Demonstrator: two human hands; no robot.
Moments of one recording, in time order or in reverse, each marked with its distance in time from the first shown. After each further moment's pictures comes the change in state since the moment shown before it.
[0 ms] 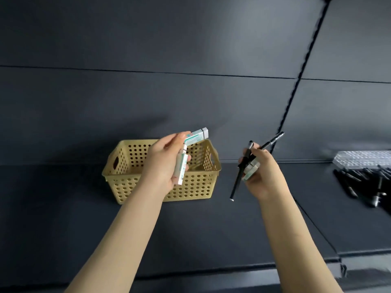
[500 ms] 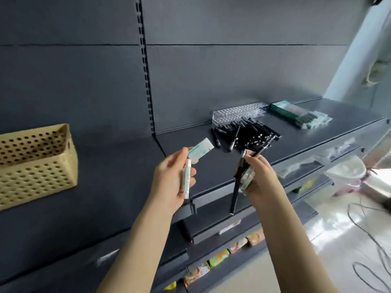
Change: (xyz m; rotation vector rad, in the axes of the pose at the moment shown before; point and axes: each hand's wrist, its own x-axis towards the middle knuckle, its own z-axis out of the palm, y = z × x) left_hand -0.142 -0.132 0.263 -0.222 -0.372 -0.373; right_hand -0.109 -0.129 -0.278 -0.116 0.417 -0.123
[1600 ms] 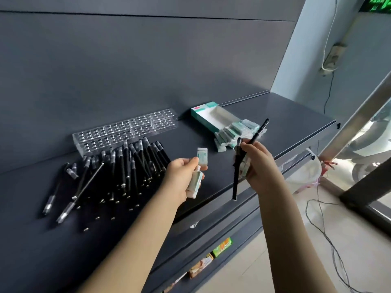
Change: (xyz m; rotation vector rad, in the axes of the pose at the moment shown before) left_hand 0.263 -0.227 0.368 0.370 -0.064 -0.222; right_hand 0.339 -0.183 -0.280 -0.132 0.136 -0.034
